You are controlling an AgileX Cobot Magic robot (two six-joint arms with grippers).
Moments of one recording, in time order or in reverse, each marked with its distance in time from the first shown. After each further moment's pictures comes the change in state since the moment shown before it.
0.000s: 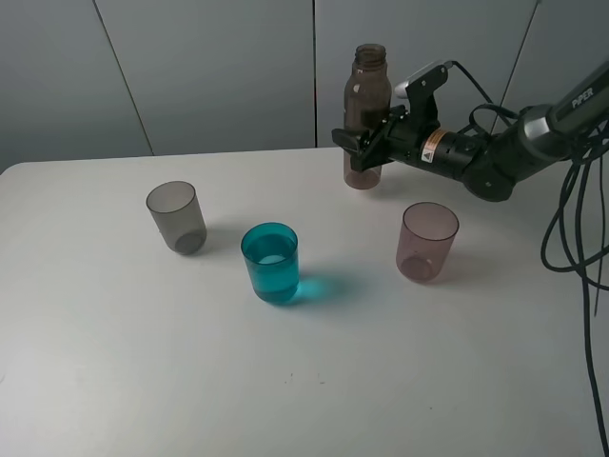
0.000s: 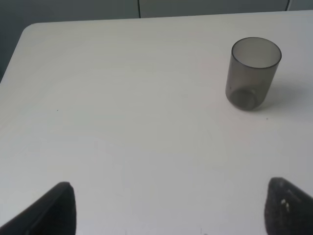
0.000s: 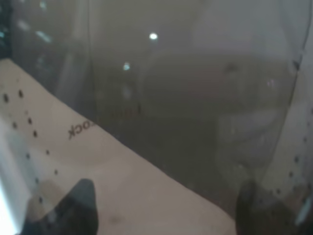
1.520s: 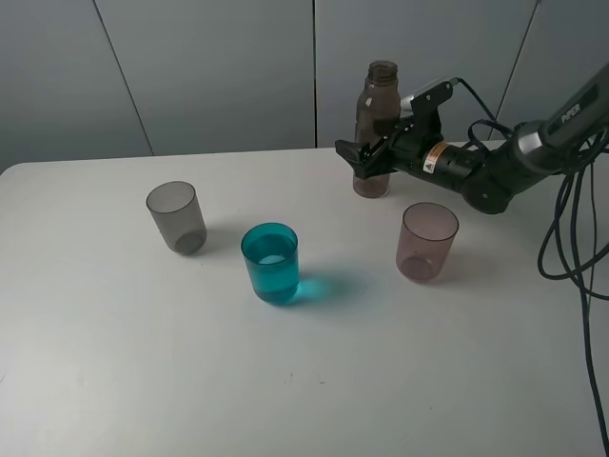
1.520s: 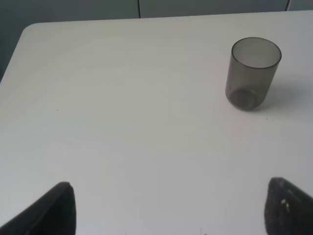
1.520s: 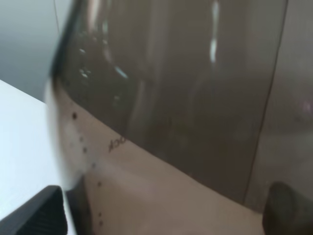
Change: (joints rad) left arm 0.000 0.000 0.000 0.000 0.000 0.000; right arm -0.014 0.049 -0.002 0.059 -0.011 -0.016
